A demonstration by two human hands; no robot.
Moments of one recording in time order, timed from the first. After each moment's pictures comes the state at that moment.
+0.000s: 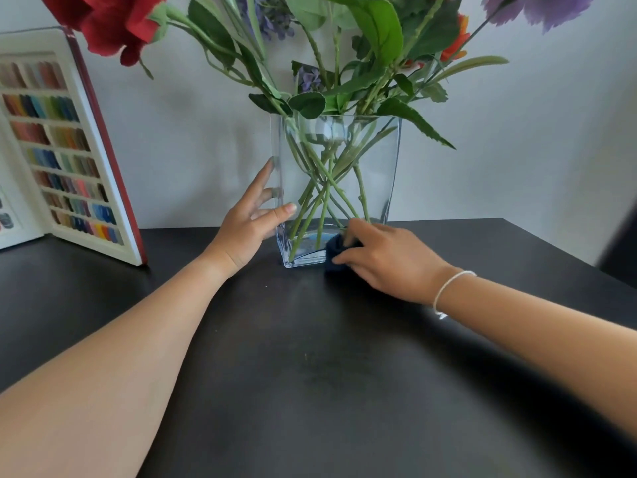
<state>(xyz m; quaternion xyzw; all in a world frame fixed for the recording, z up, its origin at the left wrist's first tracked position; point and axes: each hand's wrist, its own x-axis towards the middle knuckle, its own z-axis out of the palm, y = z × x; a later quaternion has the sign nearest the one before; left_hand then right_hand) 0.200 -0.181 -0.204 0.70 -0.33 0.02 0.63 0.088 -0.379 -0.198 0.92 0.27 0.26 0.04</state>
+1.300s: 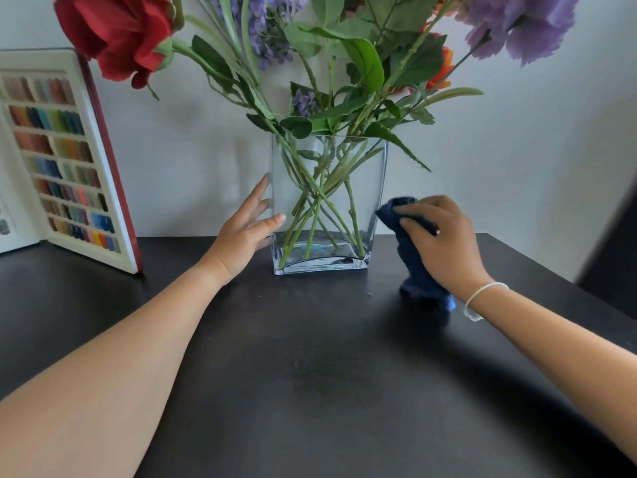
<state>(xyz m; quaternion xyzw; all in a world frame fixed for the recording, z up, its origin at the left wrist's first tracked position) 0.205 -0.181 -0.205 0.69 -0.29 0.01 0.66 0.079 -0.423 -0.183 0.85 0.01 0.42 -0.31</state>
